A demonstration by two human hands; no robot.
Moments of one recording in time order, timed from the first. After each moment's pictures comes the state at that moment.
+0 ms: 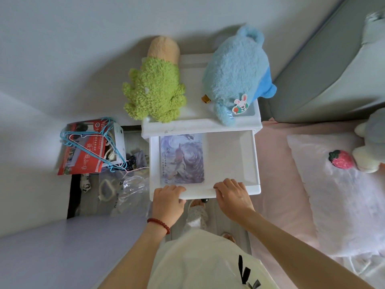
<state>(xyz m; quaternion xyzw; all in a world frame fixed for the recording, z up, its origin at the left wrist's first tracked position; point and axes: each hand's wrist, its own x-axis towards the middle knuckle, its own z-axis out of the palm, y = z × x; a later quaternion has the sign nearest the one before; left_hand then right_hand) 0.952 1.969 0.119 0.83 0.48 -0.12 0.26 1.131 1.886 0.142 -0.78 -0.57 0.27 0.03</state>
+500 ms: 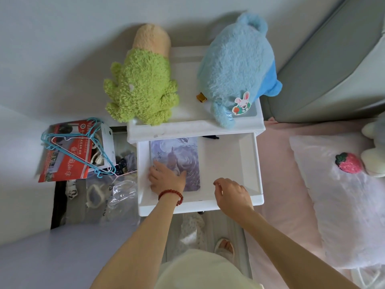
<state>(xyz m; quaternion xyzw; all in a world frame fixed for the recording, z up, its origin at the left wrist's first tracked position) 1.022 2.026 0.081 0.57 0.74 -0.07 0.36 1.144 1.916 0.114 -0.82 -0.47 0.33 0.04</state>
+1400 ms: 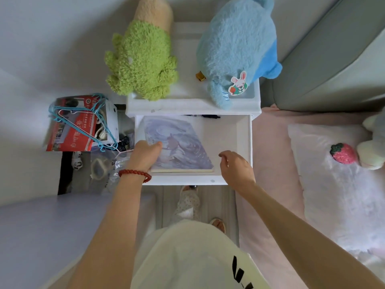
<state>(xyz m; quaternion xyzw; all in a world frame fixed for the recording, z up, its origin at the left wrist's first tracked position) 0.994 2.042 0.164 0.51 0.71 0.00 0.49 1.179 1.913 0.129 -0.83 -0.44 0.33 0.10</state>
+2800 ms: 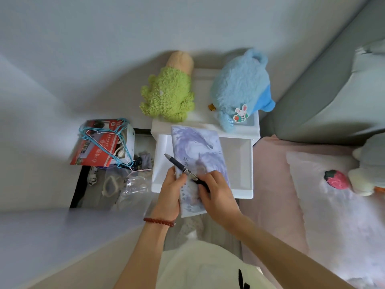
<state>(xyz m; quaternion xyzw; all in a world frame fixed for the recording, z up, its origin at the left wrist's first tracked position) 0.995 1.947 0.228 0.23 0.51 0.32 0.76 1.110 1.890 0.209 -0.70 -0.59 0.29 0.27</state>
